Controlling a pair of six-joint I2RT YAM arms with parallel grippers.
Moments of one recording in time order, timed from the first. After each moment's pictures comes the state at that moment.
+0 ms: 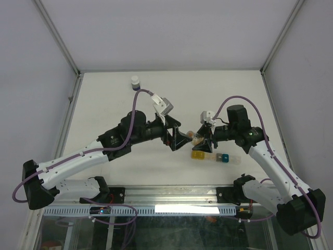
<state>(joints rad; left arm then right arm) -1.03 1.11 0.99 0.00 0.17 -0.29 0.38 0.96 0.80 -0.58 -1.03 -0.58</state>
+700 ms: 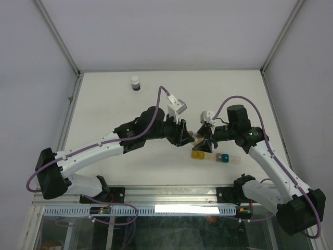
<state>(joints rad) -1.02 1.31 1.08 -0.12 0.21 -0.45 0.38 0.96 0.80 -0.58 -1.03 -0.59</state>
